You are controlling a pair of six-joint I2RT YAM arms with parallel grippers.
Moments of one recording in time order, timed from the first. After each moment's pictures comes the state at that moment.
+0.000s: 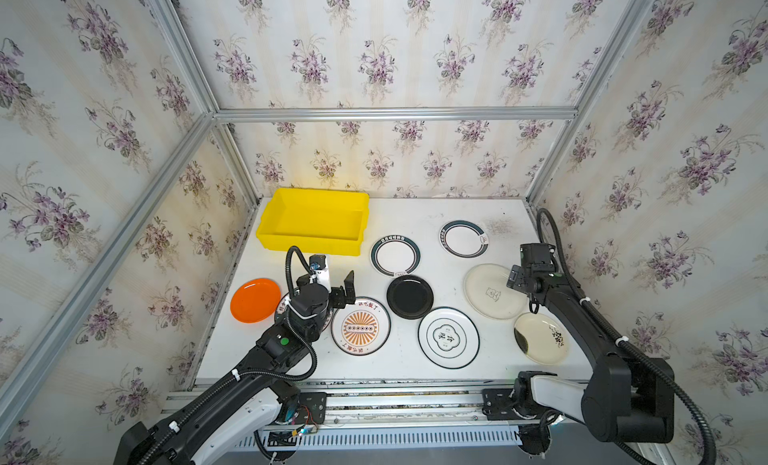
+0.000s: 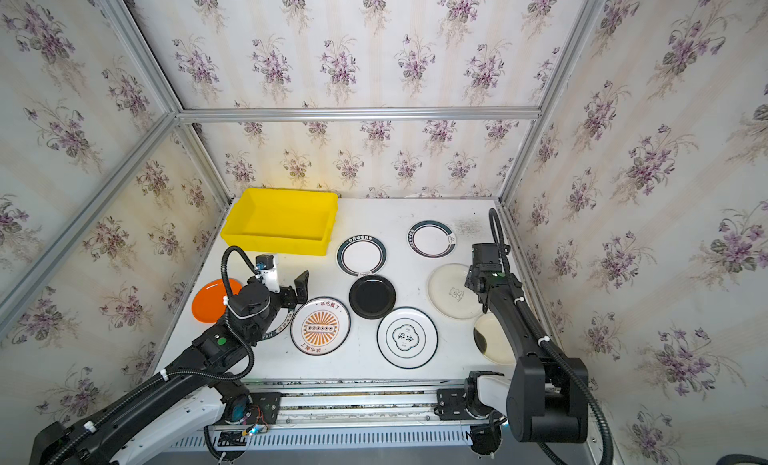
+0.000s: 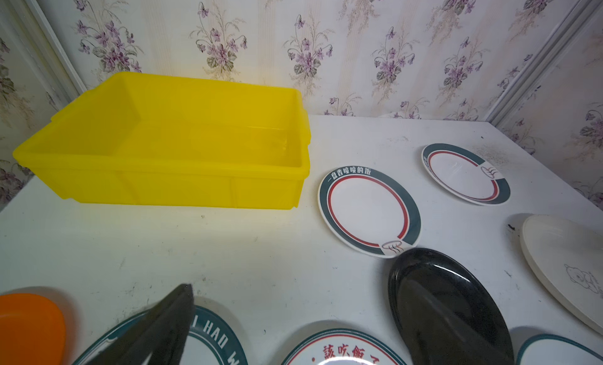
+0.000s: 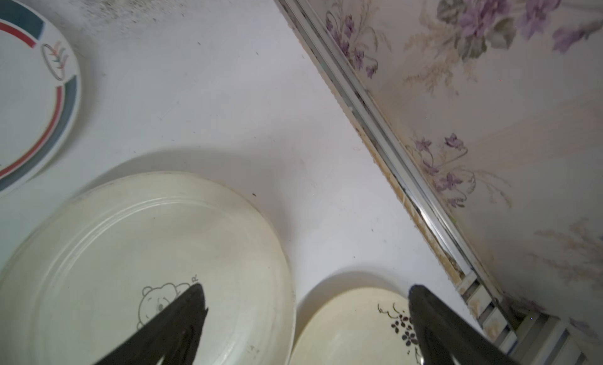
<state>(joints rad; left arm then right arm) -0.64 0.77 0.46 -0.05 -0.45 -0.29 -0.08 1.20 0.77 -0.63 0.45 0.39</state>
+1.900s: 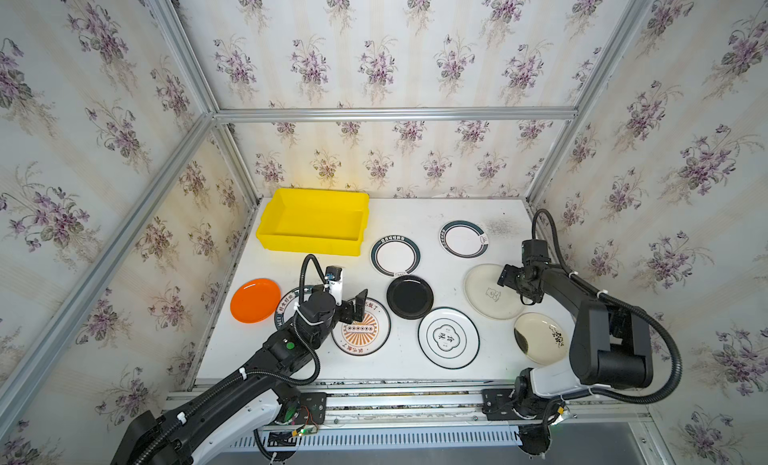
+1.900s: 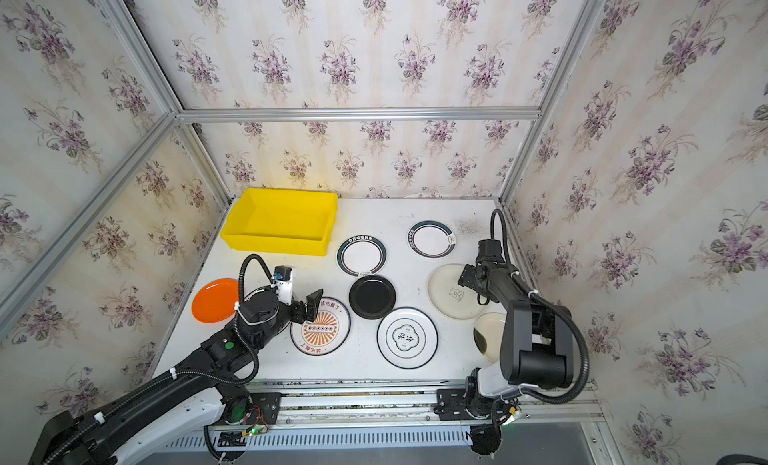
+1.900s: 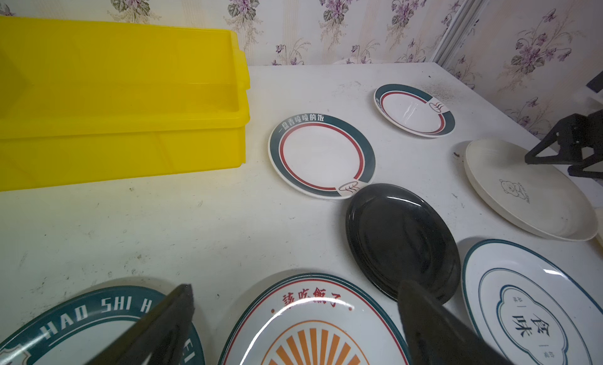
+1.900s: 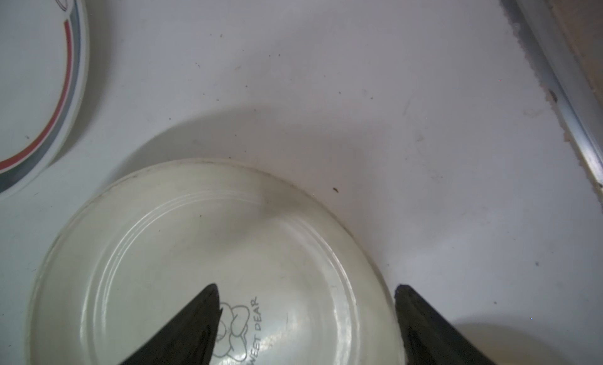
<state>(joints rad) -0.68 0.79 0.39 -0.02 -0.28 -0.26 -0.16 1.53 0.86 -0.50 0.11 0.36</state>
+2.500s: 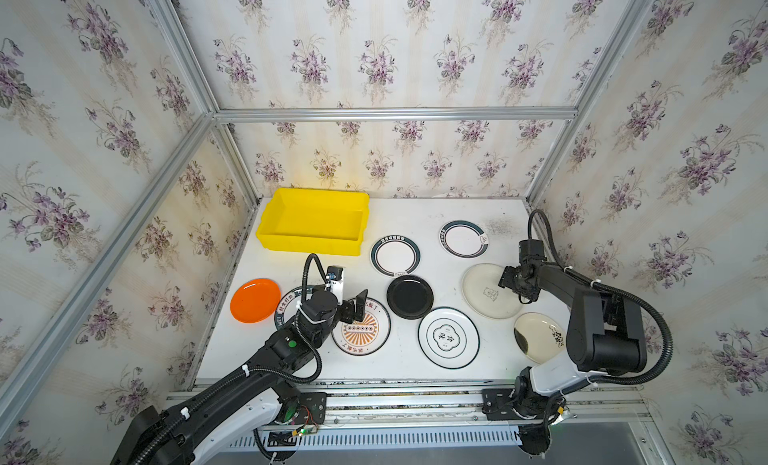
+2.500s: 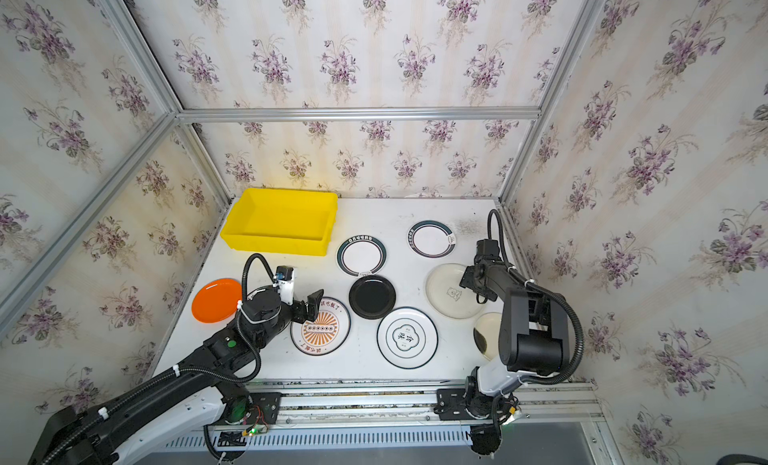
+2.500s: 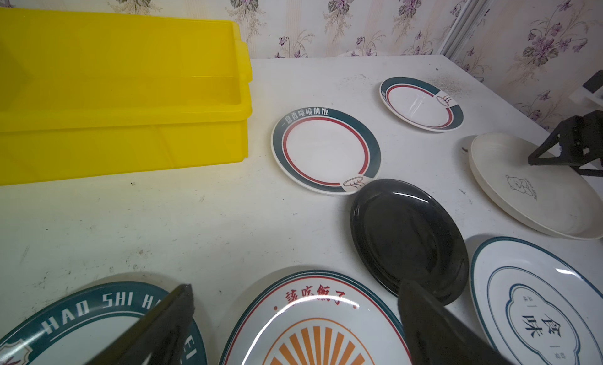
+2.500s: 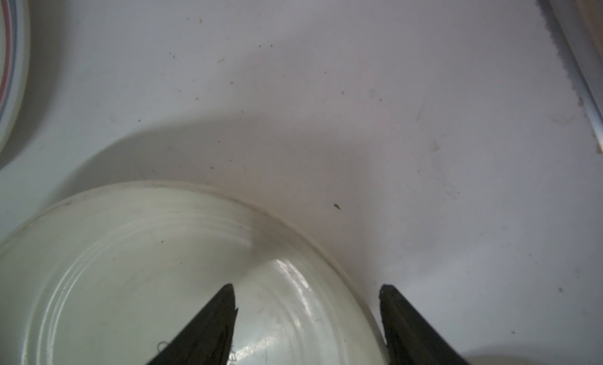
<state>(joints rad) -0.68 0.82 0.40 -0.02 -0.29 -0.26 -0.16 1.58 0.86 -0.47 0.12 0.35</state>
